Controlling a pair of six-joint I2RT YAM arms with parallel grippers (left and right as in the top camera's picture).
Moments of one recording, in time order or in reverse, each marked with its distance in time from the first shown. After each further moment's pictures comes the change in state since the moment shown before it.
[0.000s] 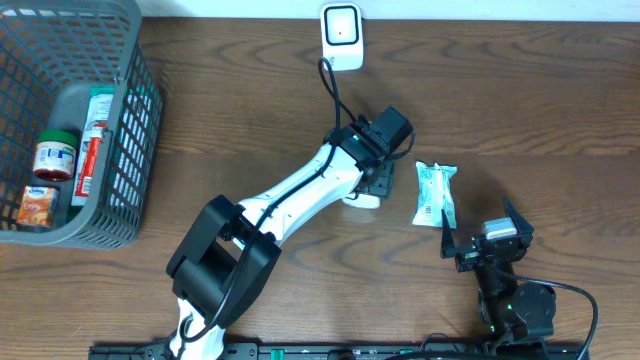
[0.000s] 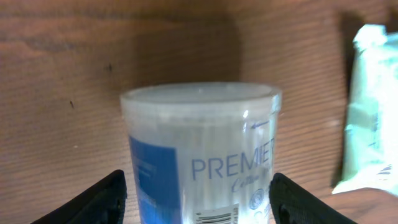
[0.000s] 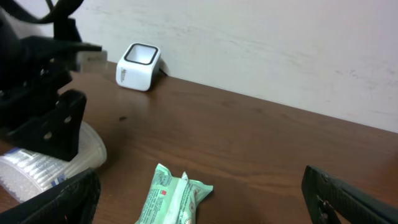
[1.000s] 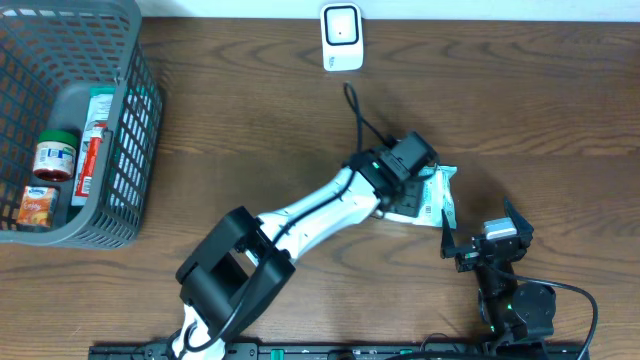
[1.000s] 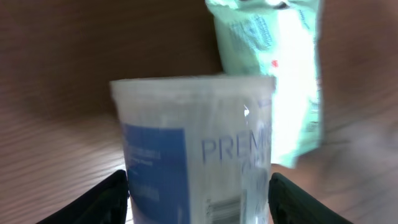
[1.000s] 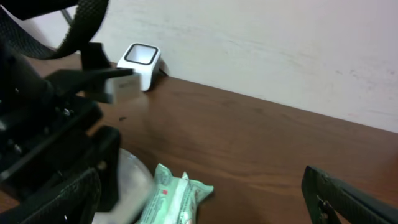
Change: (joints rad) left arm -0.127 -0.003 -0.071 0.222 0.121 -0.085; right arm 0.000 0.000 0.000 0.000 0.000 0.000
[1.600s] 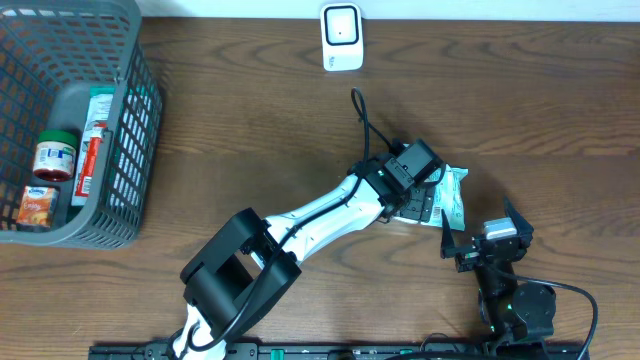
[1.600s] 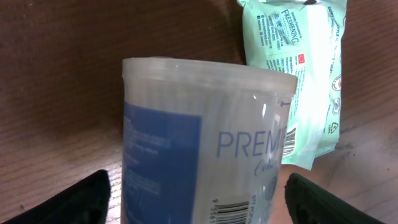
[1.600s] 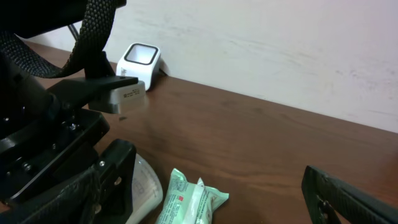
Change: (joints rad) left arm -0.013 0.008 -0.021 0.043 -0.021 -0.020; right arm 0.000 0.000 0.000 0.000 0.000 0.000
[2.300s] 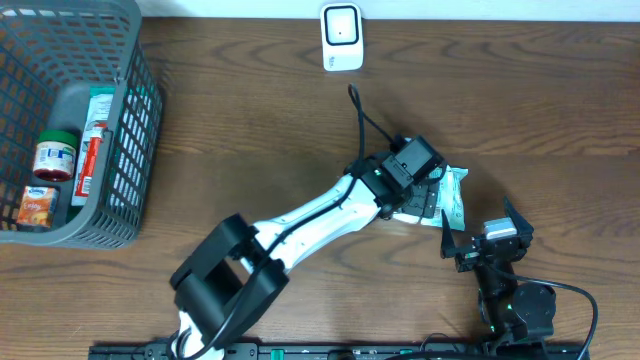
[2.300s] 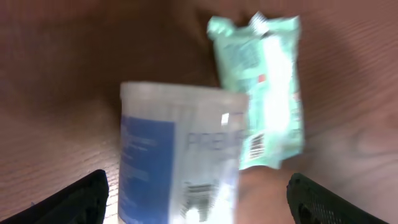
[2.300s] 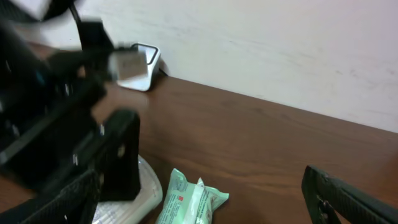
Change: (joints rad) left arm 0.001 -0.060 0.000 0.015 -0.006 0.001; right arm 0.000 0.000 0.000 0.000 0.000 0.000
